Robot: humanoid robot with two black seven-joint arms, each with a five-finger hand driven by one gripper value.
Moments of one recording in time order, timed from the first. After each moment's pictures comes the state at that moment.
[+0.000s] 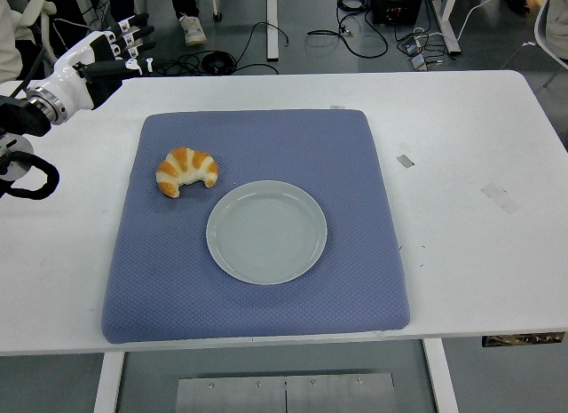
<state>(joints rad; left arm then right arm) -0.94 0.50 -0.58 -0.87 0.21 -0.17 -0.13 -0.07 0.00 0.10 0.12 -0.10 -0.09 0.22</state>
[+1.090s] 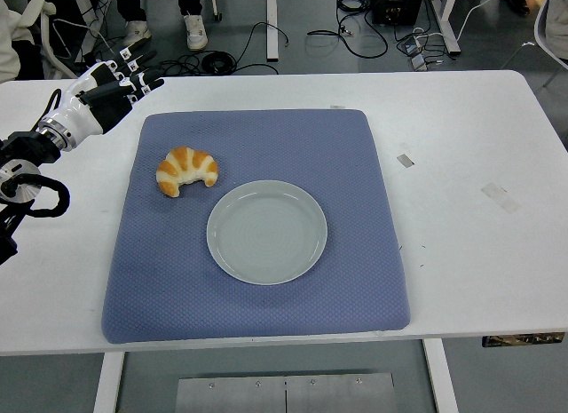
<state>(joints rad) -0.90 0.33 -0.66 -0.53 0.11 -0.48 -0.14 -0.07 0.00 0.11 0.13 -0.10 -0.08 0.22</state>
